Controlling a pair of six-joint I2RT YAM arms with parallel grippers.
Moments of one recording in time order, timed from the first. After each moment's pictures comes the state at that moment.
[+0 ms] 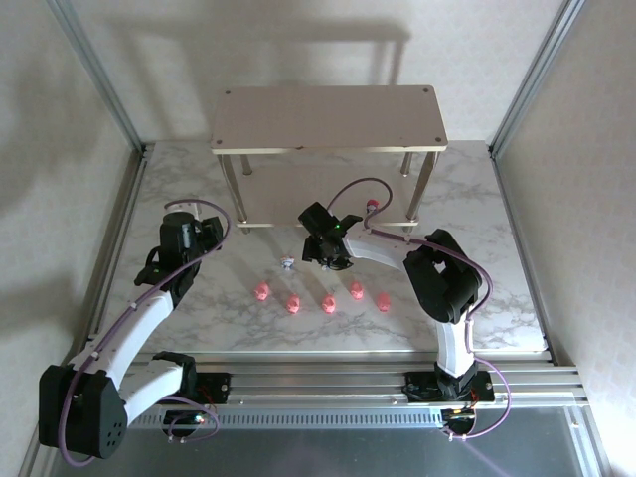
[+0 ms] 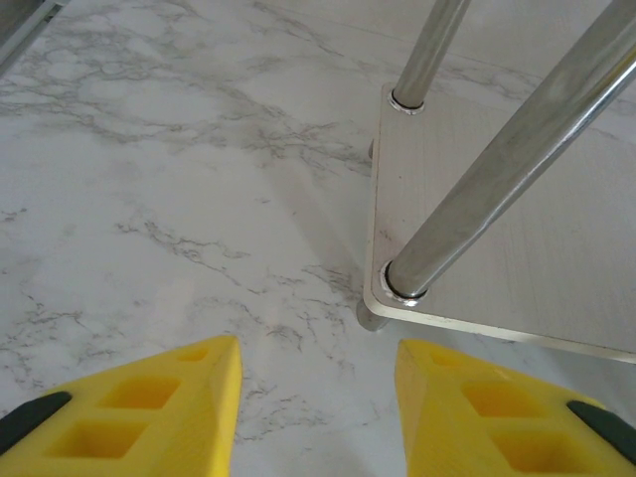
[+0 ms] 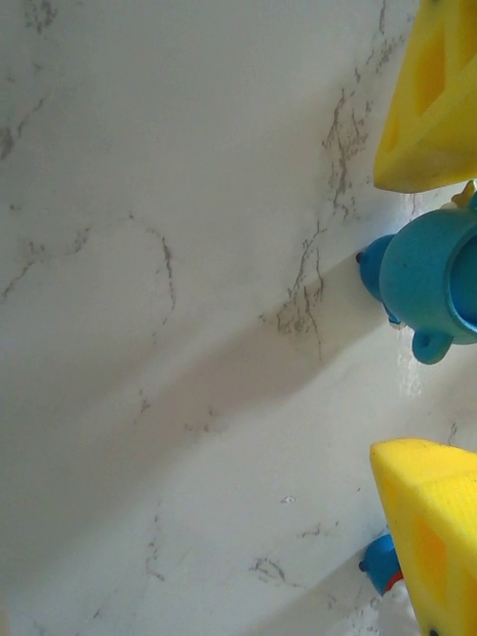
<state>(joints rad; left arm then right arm) -0.14 1.02 0.63 -0.10 -0.16 -0.32 0.81 1.96 1.36 -0.58 0.11 0.87</state>
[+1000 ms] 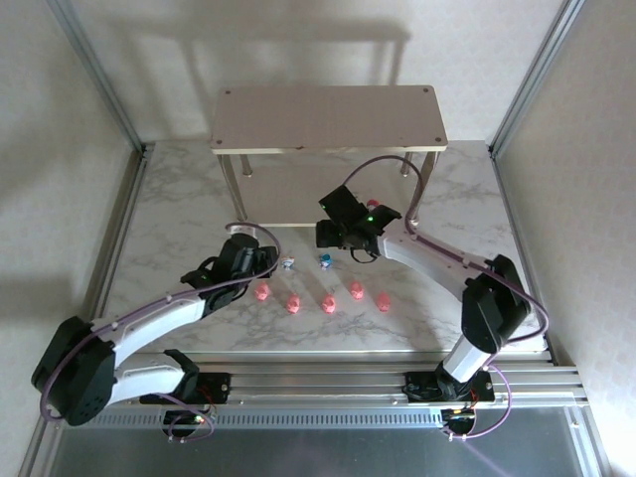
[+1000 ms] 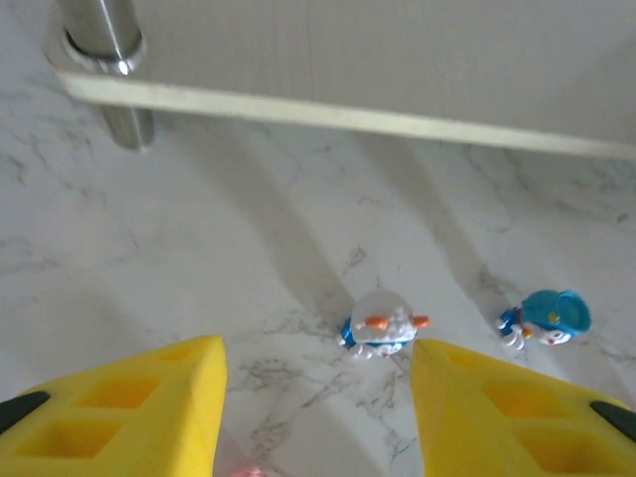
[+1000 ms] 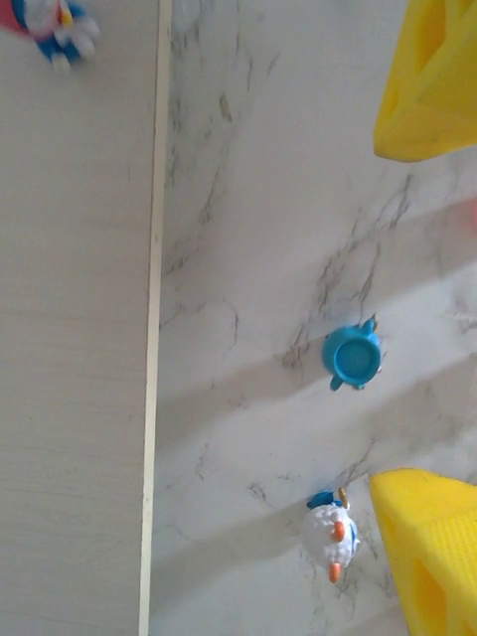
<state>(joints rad) -0.60 1.21 0.60 -0.11 -0.26 -0.59 0.78 1.62 1.32 -0.71 0.23 0.60</state>
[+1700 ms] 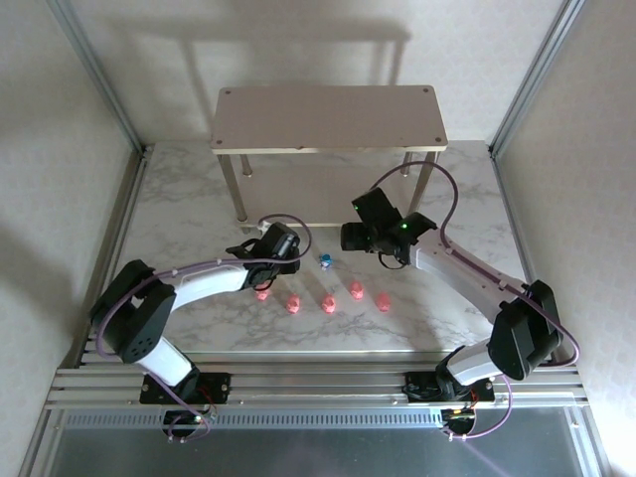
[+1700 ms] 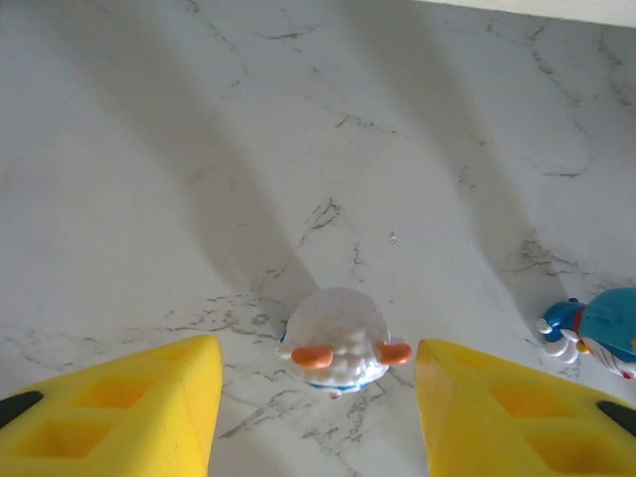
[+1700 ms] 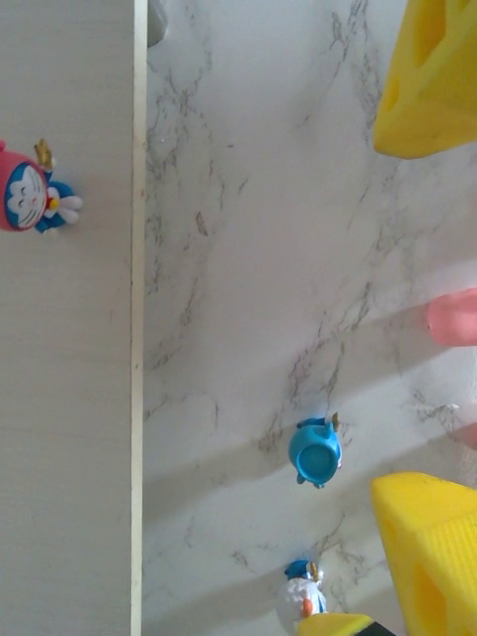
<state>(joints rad) -0.67 1.60 0.87 -0.24 -0.26 -0.68 0.67 1.44 1.16 -0.71 0.19 0.53</state>
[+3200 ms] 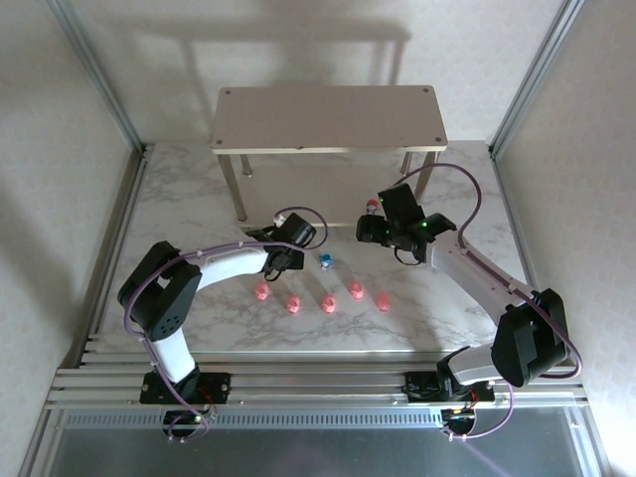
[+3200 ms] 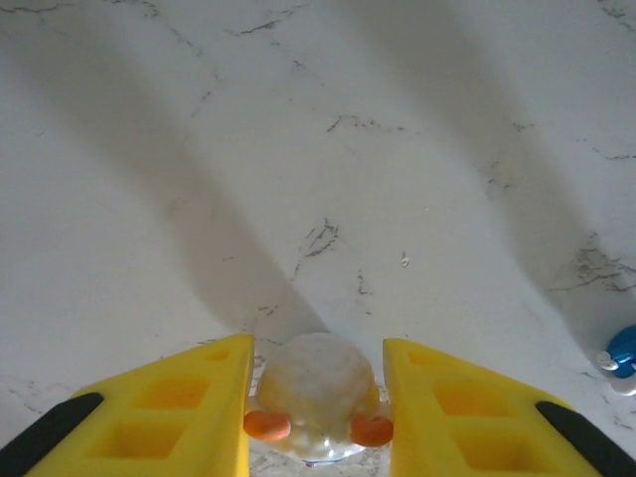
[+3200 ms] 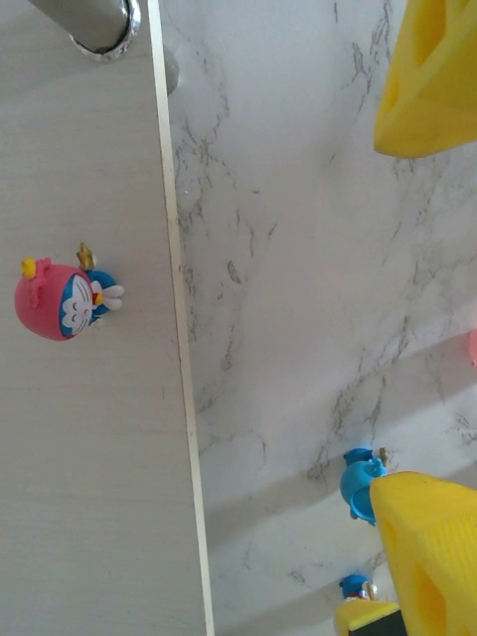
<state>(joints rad) -0.68 1.76 1.07 -0.43 -0.30 -0.59 0.52 1.40 1.09 -0.62 0.10 0.51</state>
